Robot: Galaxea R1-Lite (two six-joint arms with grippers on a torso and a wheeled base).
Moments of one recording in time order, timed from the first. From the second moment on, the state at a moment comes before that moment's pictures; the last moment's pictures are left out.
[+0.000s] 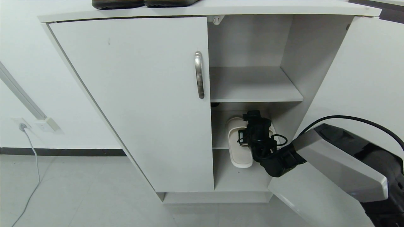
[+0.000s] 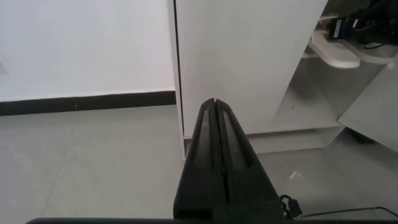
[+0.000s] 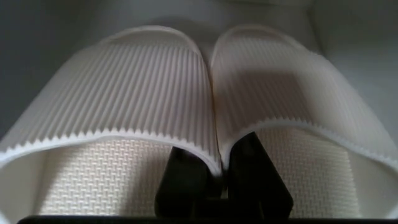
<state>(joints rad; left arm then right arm) 0.00 0.00 0.00 0.01 -0.06 0.01 0.54 2.47 -1.50 -0.85 -0.54 0.03</state>
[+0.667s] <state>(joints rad) 0.00 0.00 0.00 0.01 -0.07 0.01 0.47 2.56 -1.81 -0.62 -0.48 0.03</state>
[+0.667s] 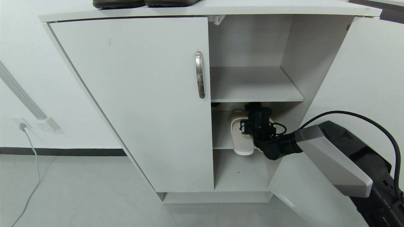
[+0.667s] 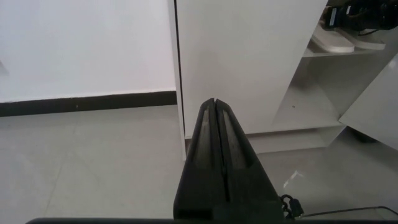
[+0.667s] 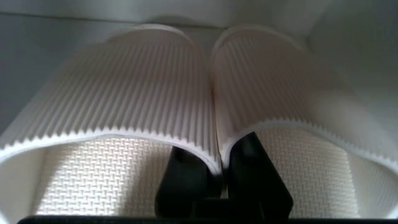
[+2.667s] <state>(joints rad) 0.00 0.00 0.00 0.01 -0.06 0.01 0.51 2.46 -1.53 -0.79 -0.46 0.00</state>
